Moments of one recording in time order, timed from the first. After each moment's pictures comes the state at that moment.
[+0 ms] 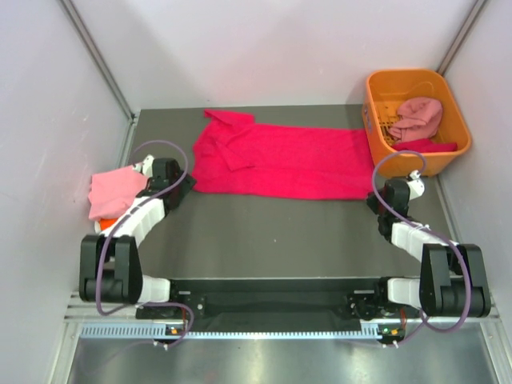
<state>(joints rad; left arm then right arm) -0.04 1.33 0.75 -0.14 -0.15 -0.86 -0.02 1.26 0.39 0.31 0.18 0.82</state>
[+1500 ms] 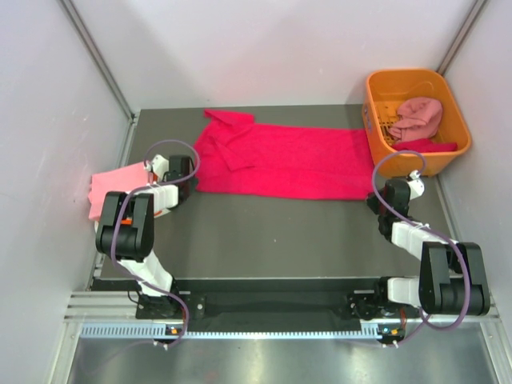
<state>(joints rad) -0.09 1.71 0.83 0.09 -0.30 -0.97 -0.04 1.27 0.39 0.31 0.16 0.81</state>
